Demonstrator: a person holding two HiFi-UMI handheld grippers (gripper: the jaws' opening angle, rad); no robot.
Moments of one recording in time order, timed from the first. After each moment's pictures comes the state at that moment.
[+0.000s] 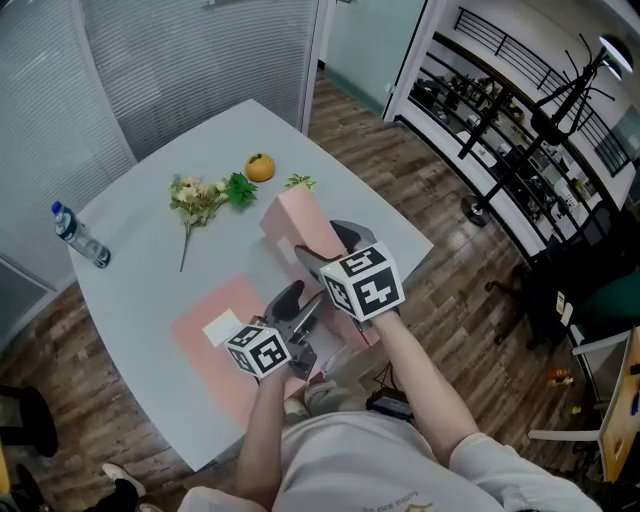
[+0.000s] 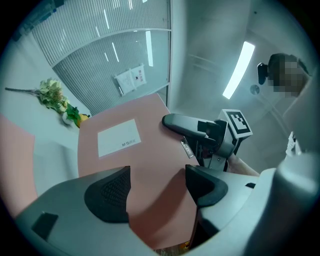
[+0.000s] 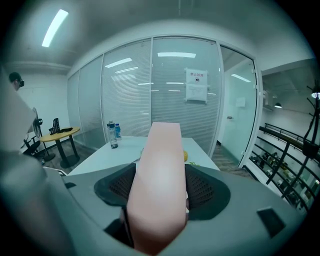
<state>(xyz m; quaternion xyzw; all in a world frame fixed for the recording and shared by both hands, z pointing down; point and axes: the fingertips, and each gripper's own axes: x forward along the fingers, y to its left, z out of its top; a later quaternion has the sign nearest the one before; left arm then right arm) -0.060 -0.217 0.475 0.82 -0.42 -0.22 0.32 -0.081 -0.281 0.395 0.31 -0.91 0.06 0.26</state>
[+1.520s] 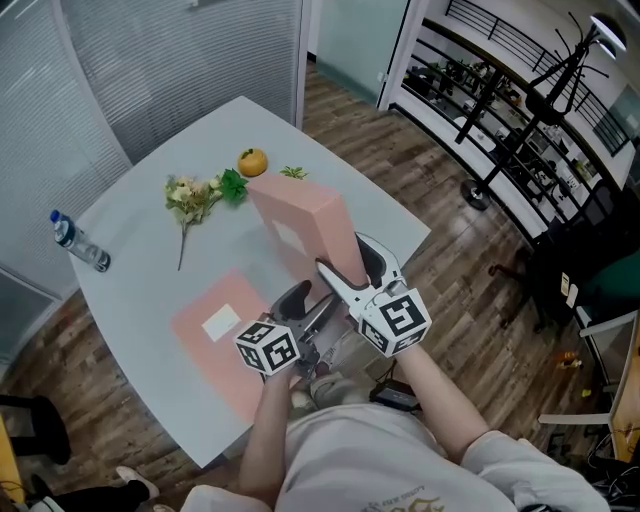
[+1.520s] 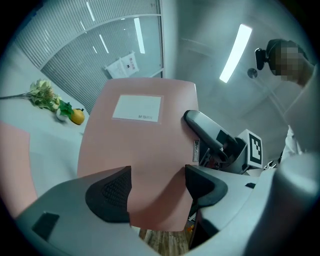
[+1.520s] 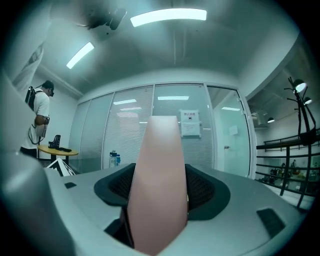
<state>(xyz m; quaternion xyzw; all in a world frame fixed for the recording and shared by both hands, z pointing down) -0.025 -0.204 0.492 0.85 -0.41 -0.14 0.31 -0.017 -0.237 0.377 0.33 -0.94 -0.02 0.03</state>
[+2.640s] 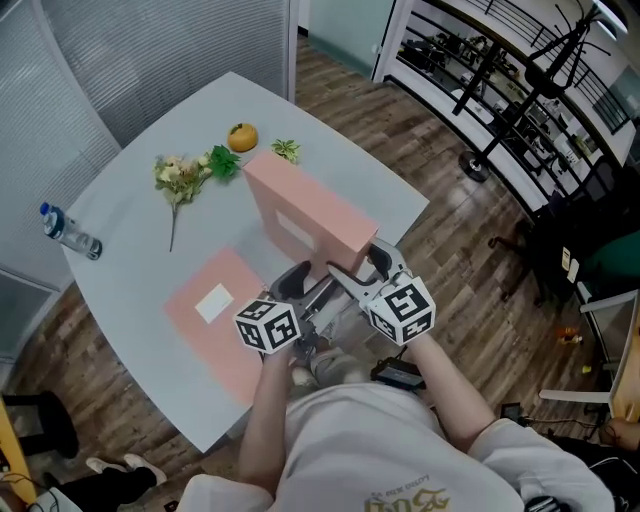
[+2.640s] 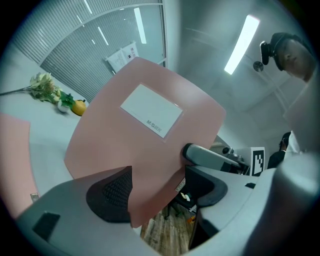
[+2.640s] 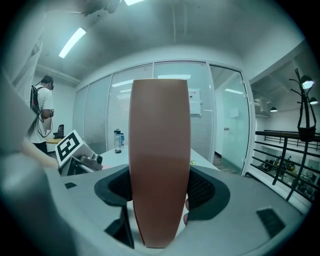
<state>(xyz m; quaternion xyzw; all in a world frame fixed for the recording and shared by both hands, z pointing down) -0.011 -0.204 0.519 0.85 -0.41 -0.09 0.33 0.017 -0.220 0.455 0.32 -0.94 0.02 0.14</state>
